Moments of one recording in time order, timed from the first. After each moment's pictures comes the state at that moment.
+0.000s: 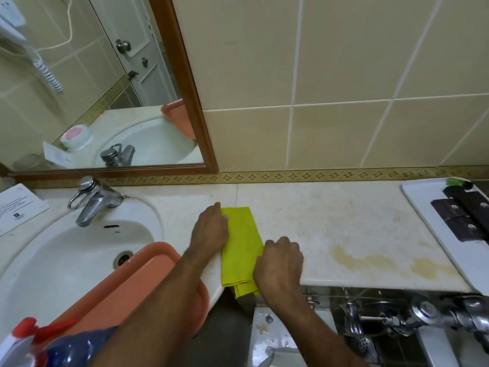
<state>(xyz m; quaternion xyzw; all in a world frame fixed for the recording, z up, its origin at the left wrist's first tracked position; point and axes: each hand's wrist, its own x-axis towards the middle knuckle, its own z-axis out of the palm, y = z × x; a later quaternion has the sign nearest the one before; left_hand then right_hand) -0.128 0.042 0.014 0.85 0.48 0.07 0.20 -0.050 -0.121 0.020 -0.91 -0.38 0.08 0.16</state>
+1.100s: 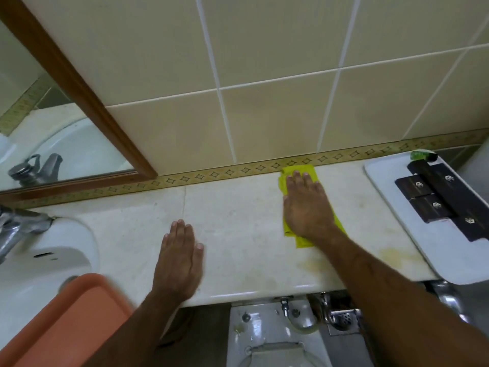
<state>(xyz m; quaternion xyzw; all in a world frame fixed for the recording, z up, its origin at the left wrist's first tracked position) -0.107 -0.005 -0.041 0.91 0.39 0.04 0.13 0.183 -0.131 -0.041 -0.90 -0.44 0.01 0.08</state>
